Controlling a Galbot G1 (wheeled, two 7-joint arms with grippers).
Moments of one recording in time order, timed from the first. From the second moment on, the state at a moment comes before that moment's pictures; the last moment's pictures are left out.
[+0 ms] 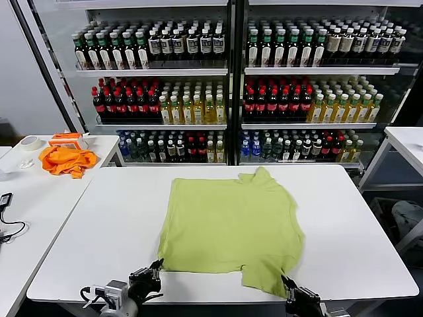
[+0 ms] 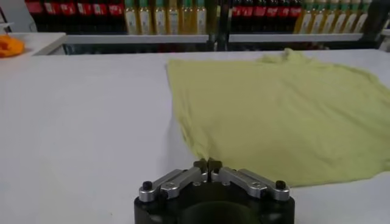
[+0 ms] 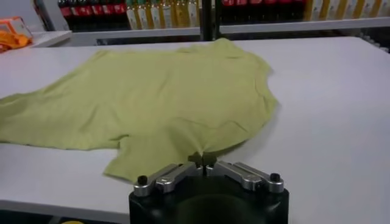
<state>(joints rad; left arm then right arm) 1.69 -1.04 -0.40 -2.28 -0.50 0.52 -0.25 -1.92 1.02 0.49 2.38 0.49 -0.38 0.23</state>
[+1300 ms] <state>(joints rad) 1.28 -1.03 -0.32 -1.96 -0.57 0.44 -0.08 -1.49 1.04 0.43 2.20 0.66 -0.55 0.31</state>
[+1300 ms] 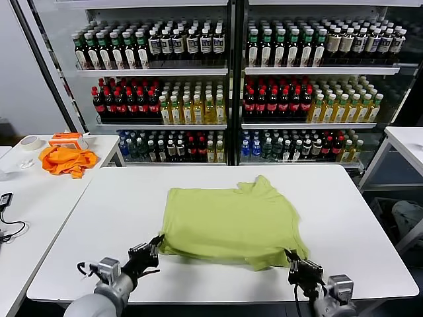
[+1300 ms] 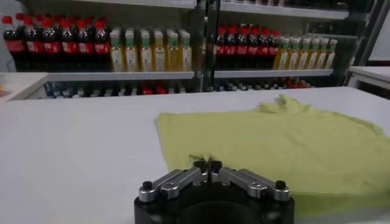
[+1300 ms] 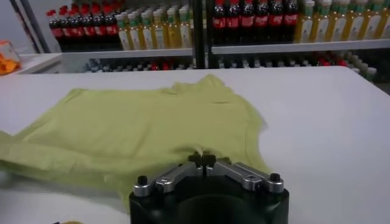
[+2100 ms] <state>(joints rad) 1.13 -1.05 -0.26 -1.77 -0.52 0.42 -0.07 -1.35 1.06 0.39 2.08 0.69 -0.57 0.31</state>
